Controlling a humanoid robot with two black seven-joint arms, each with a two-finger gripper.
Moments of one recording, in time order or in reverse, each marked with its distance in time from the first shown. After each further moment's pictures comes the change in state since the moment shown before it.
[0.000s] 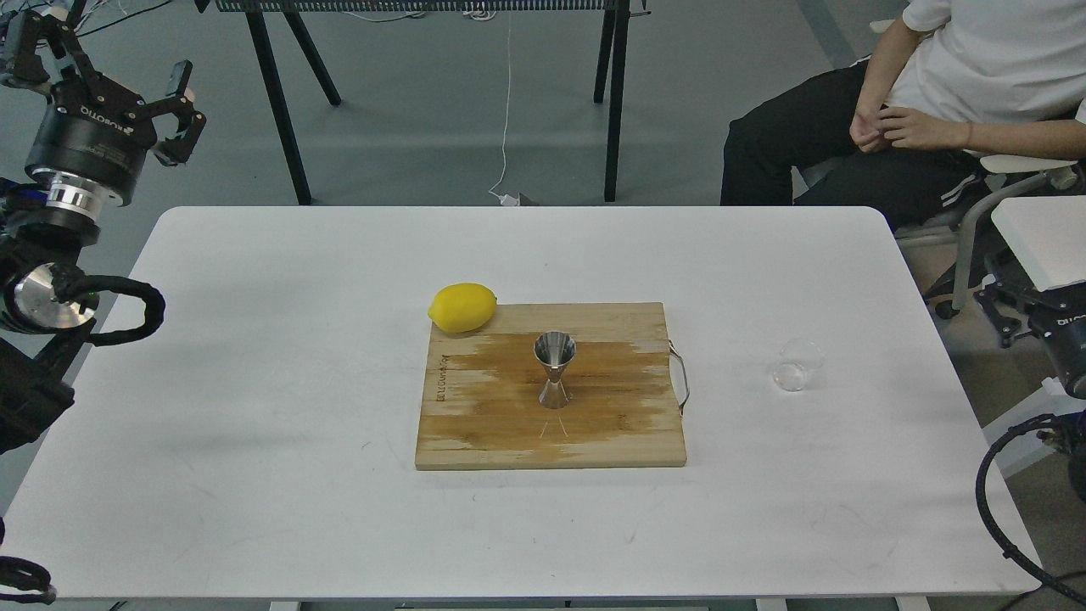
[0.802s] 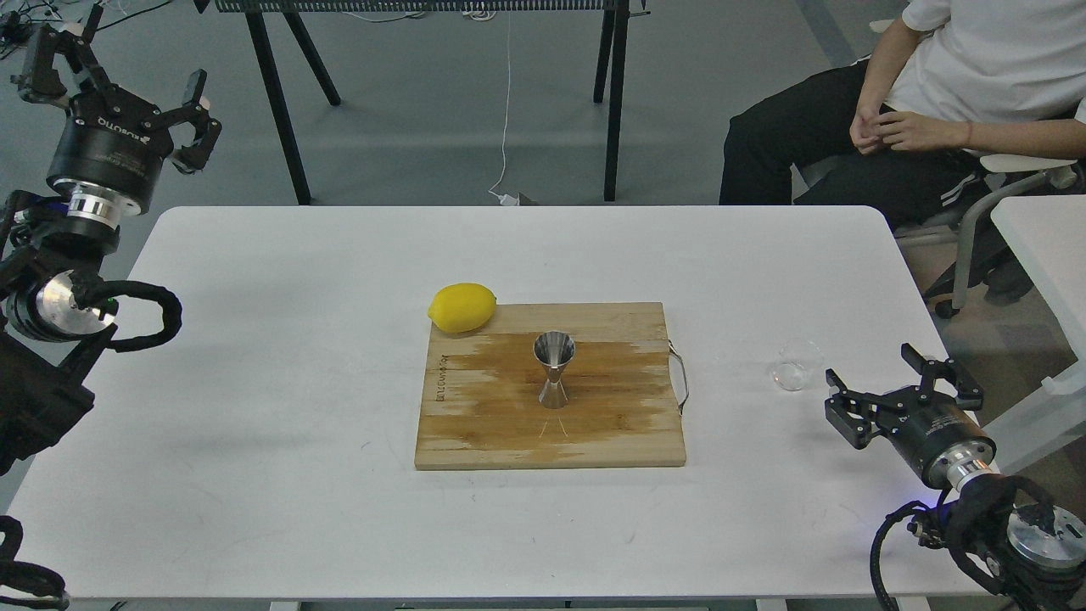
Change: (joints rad) left arm 0.012 -0.011 0.000 -0.001 -0.017 0.009 0.000; right arm -0.012 0.136 -0.182 0.059 0.044 -0.247 -0.078
